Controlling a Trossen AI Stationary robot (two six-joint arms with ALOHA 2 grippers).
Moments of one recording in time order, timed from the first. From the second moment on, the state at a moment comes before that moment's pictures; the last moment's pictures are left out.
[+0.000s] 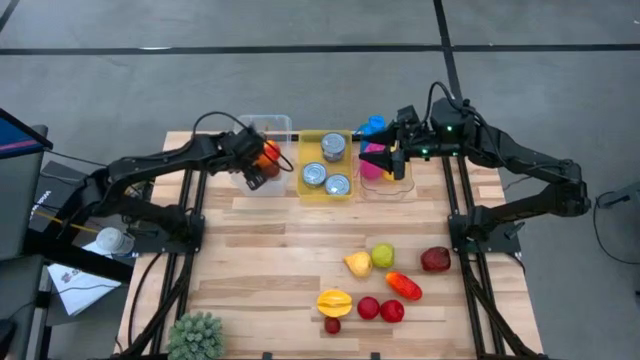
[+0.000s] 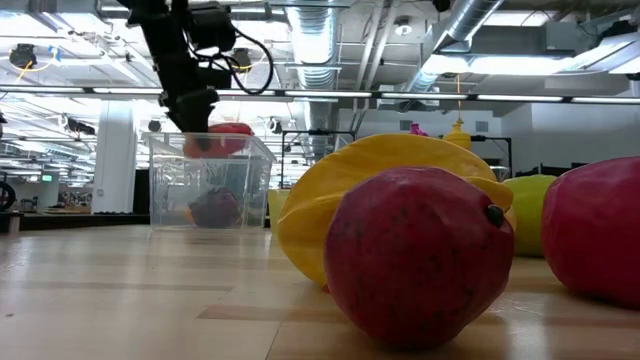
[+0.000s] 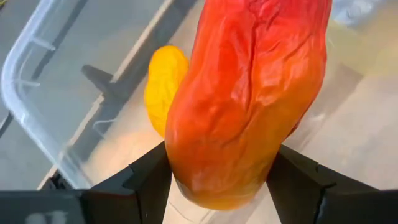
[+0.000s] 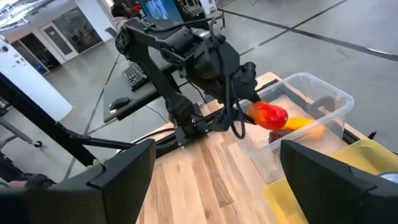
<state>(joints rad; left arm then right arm) 0.51 1.27 0.98 -0.79 -0.36 0.00 -0.27 1.16 1.36 -0.44 -0.15 0.38</state>
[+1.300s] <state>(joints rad) 0.50 1.24 1.12 -0.78 -0.28 0.18 -0.28 1.17 1.36 -0.56 -0.14 0.37</state>
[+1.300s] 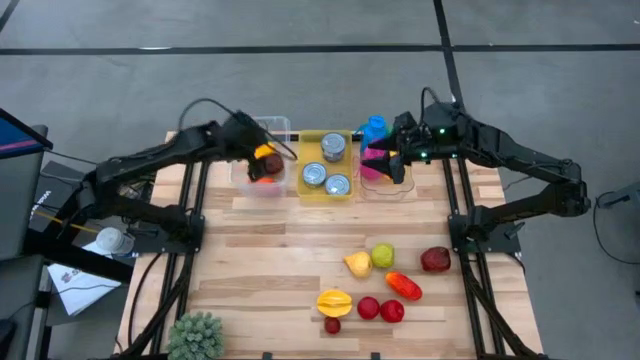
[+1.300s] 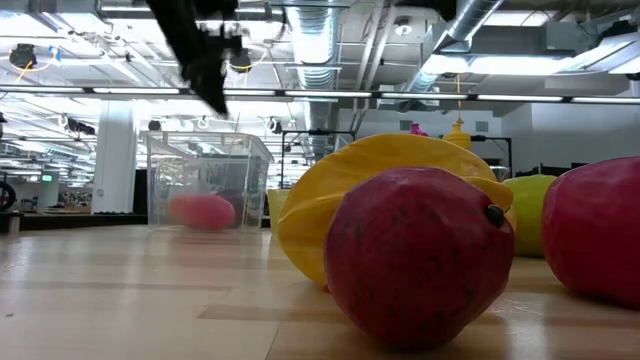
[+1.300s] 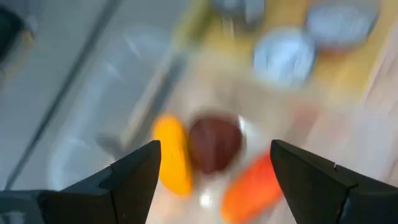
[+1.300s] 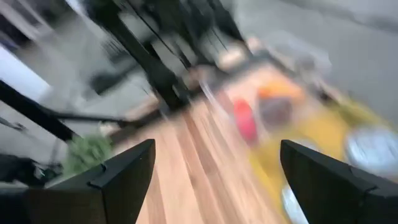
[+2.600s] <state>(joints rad) 0.43 0.97 1.26 -0.49 -0.21 0.00 0.33 1.22 0.73 -1.18 -0.22 0.70</state>
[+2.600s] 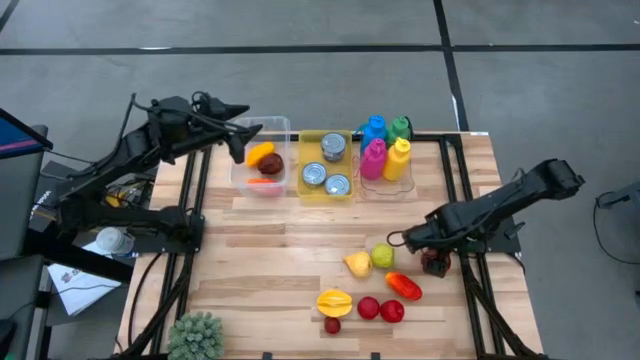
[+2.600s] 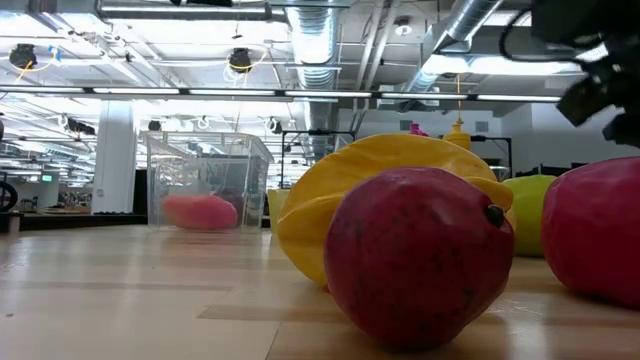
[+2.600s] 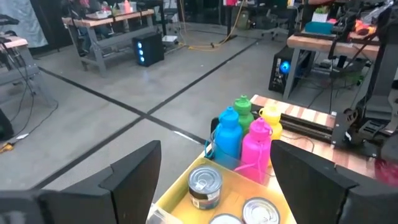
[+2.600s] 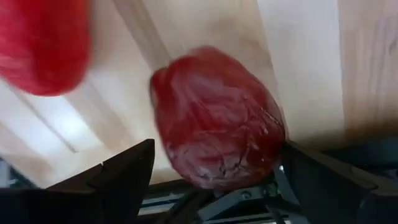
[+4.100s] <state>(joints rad) 0.43 0.99 1.26 -0.49 -0.16 -0.04 0.11 0.98 0.72 -0.71 -0.16 0.71</state>
